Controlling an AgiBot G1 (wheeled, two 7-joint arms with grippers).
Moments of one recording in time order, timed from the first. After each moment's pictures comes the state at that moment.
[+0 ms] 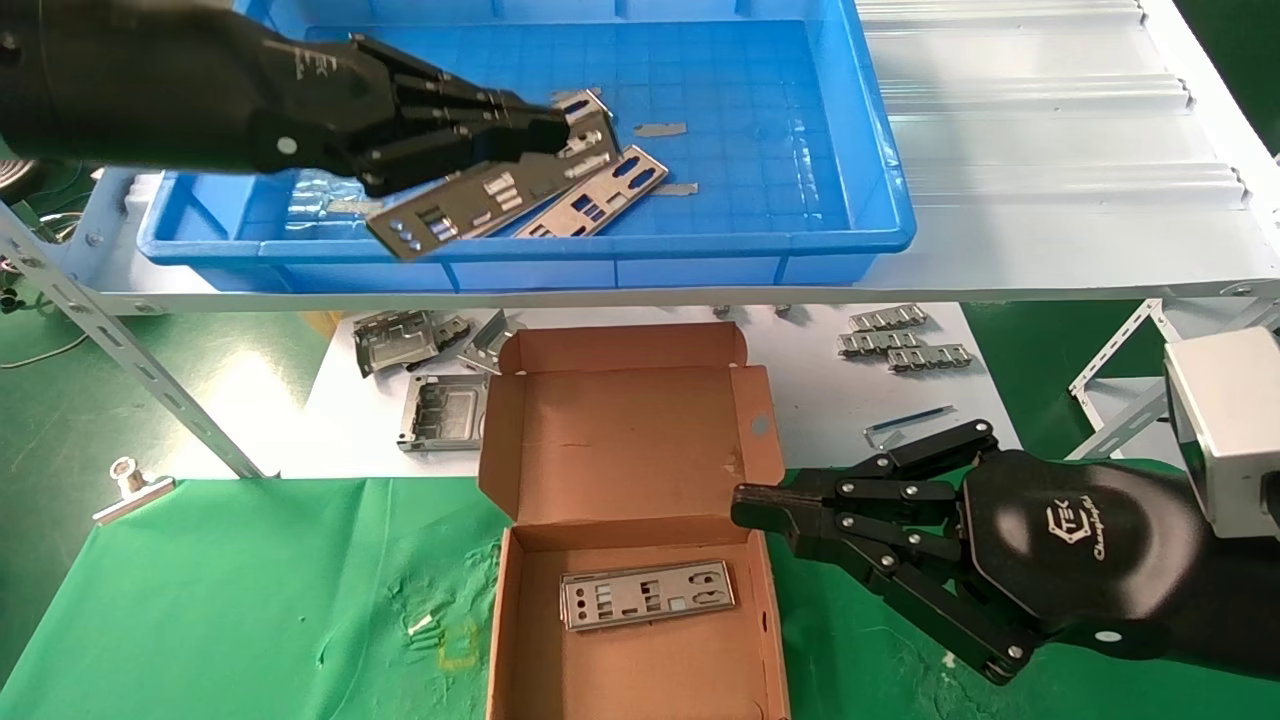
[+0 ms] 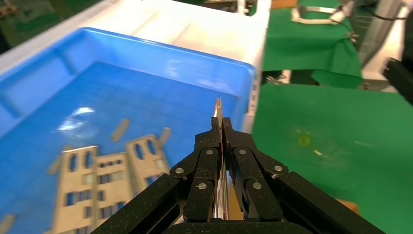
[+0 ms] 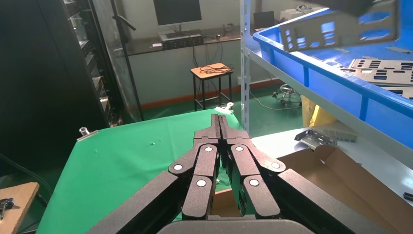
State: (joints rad) left arm -2.03 1.02 0.67 -0.37 1.17 1.61 -0.11; right arm 1.11 -0.53 -0.46 1.24 -0.59 -1.41 0.08
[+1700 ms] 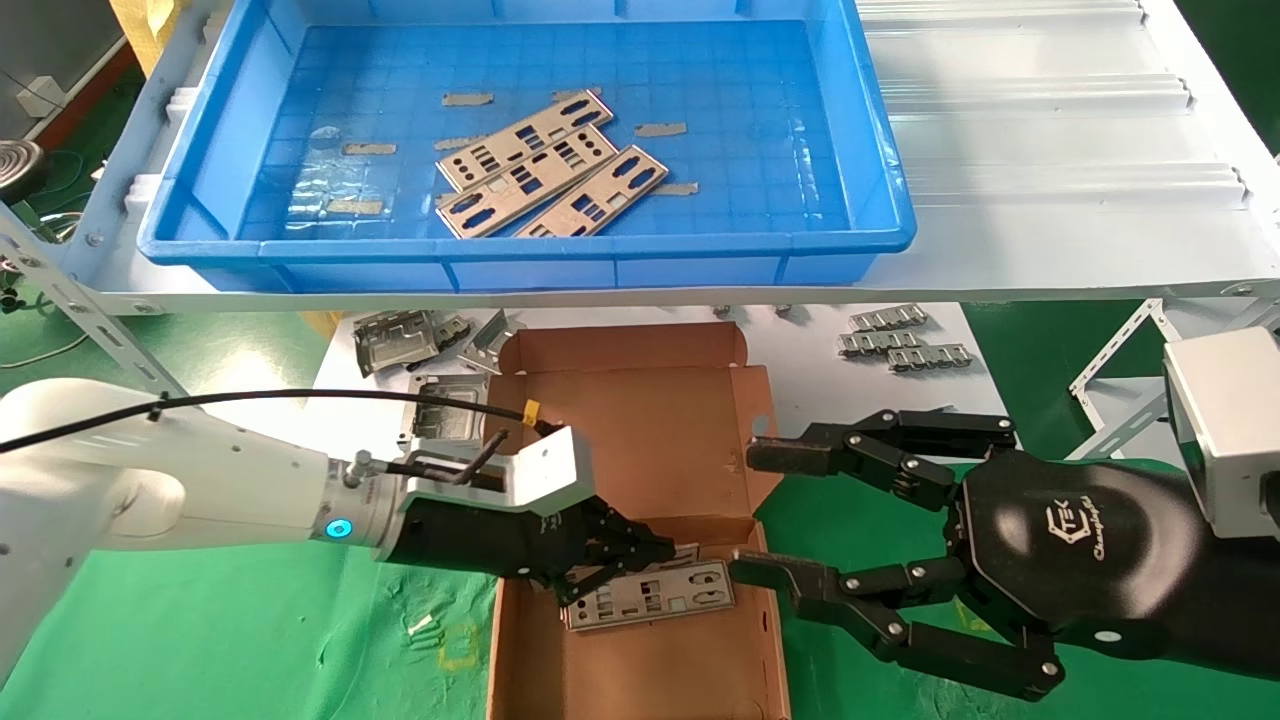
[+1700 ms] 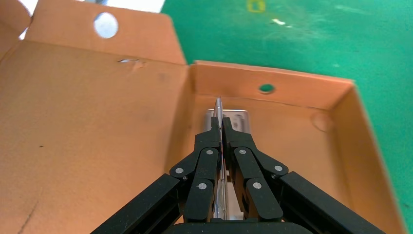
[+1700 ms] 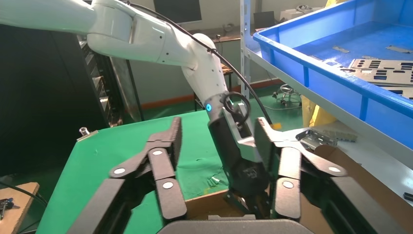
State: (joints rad) left arm -1.61 1.29 1.11 -0.13 0.90 1.40 0.35; right arm 1.11 -0.53 -0.46 1.24 -0.59 -1.41 0.08
